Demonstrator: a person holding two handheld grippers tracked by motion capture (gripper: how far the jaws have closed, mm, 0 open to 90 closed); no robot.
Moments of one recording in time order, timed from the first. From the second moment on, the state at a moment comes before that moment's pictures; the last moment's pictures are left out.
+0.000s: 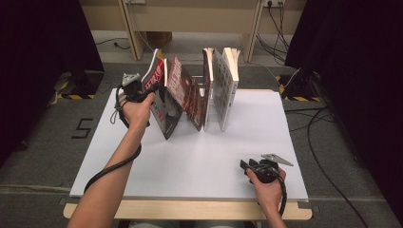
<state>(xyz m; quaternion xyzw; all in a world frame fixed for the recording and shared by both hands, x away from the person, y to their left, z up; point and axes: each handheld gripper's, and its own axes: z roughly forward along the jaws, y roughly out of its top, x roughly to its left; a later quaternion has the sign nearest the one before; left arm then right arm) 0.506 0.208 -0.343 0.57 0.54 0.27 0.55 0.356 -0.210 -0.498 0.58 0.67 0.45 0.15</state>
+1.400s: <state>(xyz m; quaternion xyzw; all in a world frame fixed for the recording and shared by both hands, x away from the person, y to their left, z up) 0.519 0.185 -0.356 0.56 0.49 0.38 0.55 0.356 -0.213 -0.498 0.58 0.66 0.45 0.15</state>
